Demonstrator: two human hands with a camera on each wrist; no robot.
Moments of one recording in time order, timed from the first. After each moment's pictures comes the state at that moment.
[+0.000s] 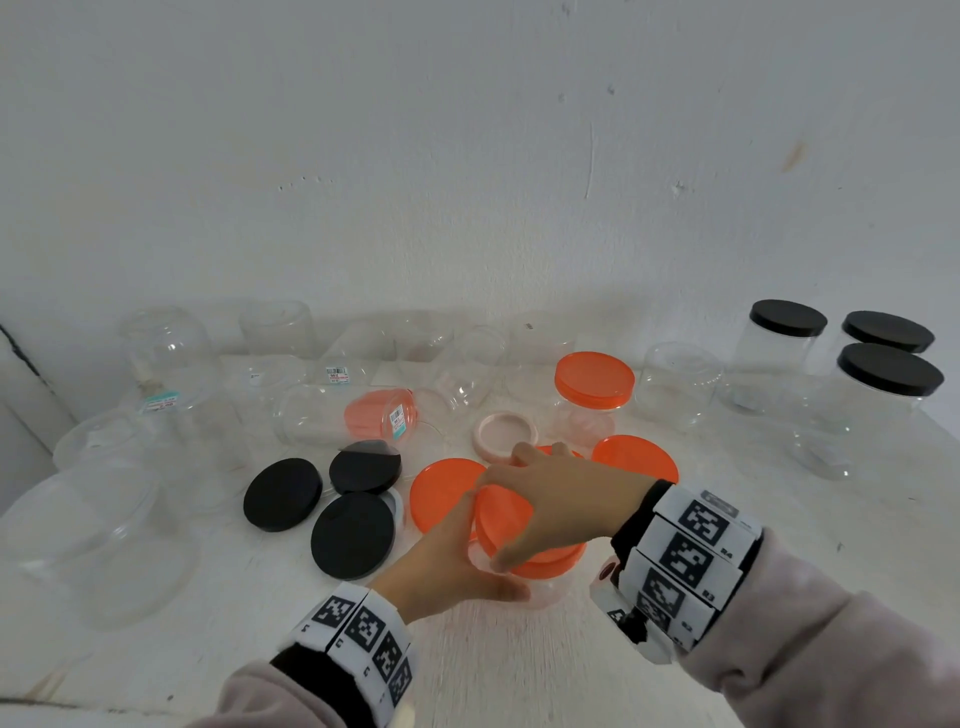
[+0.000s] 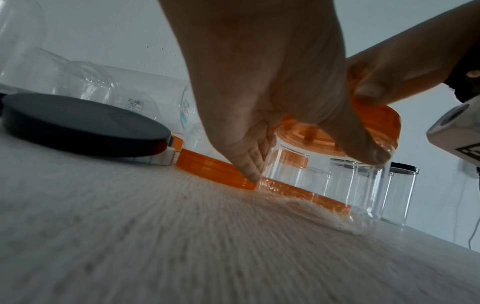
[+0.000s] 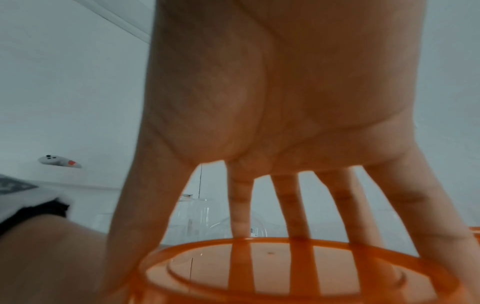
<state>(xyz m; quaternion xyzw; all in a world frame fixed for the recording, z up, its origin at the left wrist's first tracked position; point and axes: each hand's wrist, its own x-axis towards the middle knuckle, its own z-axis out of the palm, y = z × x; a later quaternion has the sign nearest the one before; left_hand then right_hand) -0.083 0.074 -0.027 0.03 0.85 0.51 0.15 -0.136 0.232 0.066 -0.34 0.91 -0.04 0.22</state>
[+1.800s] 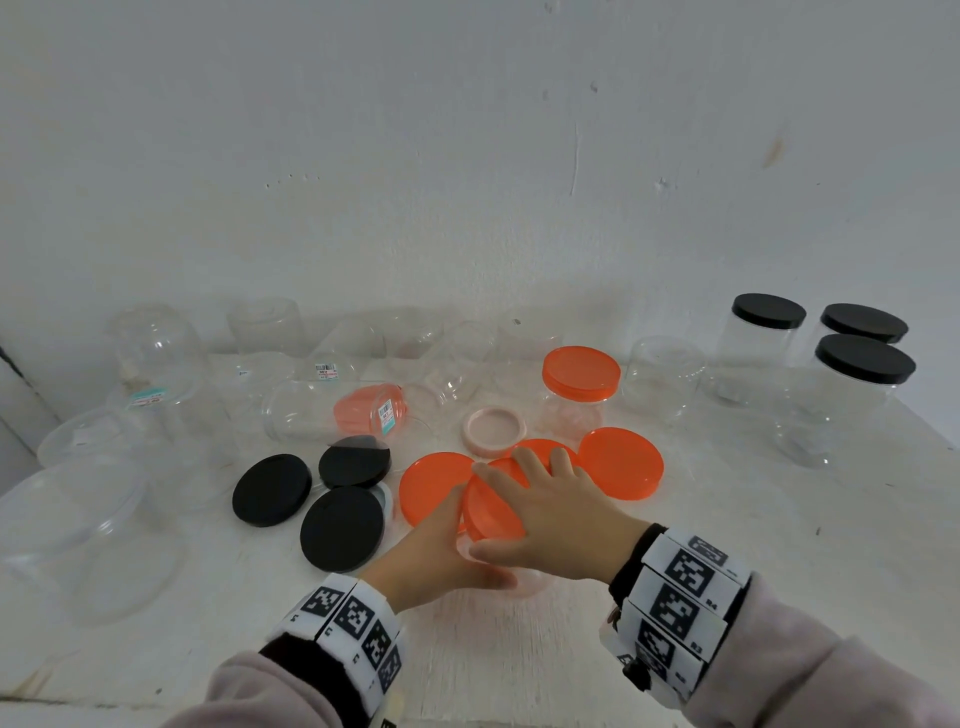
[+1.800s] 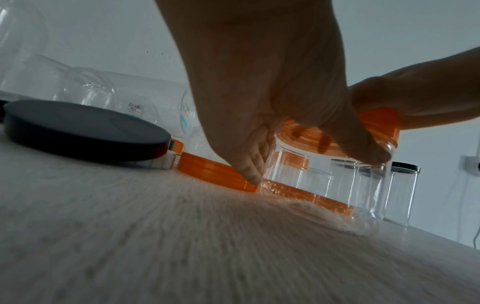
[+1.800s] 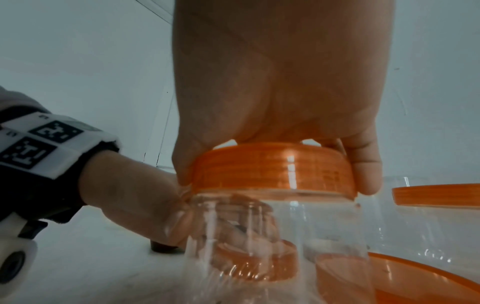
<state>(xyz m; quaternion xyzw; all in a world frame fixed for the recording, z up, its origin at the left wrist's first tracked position) -0.083 0.076 -0.030 0.04 0.84 0.52 0.14 -0.115 0.243 0.027 -0.32 0.94 0.01 0.07</state>
